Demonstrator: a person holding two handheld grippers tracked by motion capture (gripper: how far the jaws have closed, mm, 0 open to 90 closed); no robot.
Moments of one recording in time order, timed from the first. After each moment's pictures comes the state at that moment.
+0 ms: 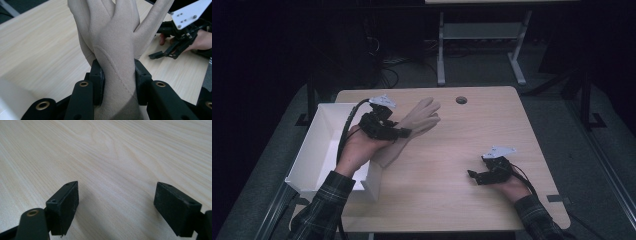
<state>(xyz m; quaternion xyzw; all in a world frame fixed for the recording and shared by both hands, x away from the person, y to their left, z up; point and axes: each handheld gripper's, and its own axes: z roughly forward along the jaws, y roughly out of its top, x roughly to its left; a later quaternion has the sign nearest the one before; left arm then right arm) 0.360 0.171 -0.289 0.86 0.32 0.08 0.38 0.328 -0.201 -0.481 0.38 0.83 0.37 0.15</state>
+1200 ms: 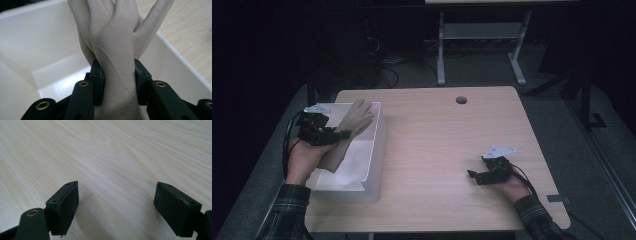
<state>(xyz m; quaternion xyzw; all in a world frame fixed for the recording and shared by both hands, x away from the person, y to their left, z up) 0.358 0.316 -0.327 0.80 0.47 0.15 0.33 0.329 -0.201 -0.482 0.38 0.83 0.37 0.15</state>
